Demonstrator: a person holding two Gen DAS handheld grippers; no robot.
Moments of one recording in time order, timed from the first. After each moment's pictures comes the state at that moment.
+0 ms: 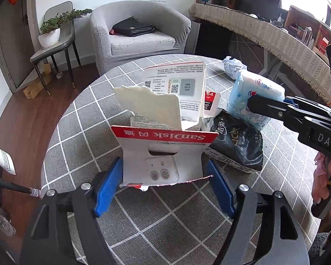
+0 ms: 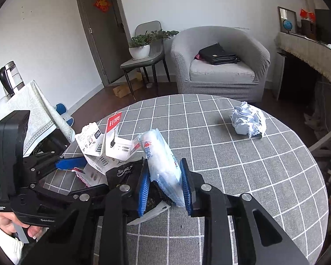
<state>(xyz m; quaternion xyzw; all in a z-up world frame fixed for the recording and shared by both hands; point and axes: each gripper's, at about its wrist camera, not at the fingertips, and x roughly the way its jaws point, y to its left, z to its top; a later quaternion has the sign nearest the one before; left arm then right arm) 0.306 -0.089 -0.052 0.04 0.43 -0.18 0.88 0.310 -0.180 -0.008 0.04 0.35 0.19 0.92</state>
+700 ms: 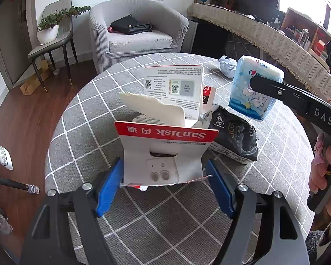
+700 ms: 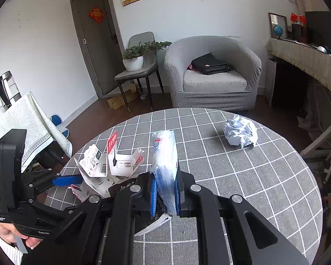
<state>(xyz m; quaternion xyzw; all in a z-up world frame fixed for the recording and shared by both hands) 0.289 -0.077 -0.046 0.03 0.44 -0.19 0.88 0.300 -0.184 0.008 0.06 0.32 0.16 0.93</state>
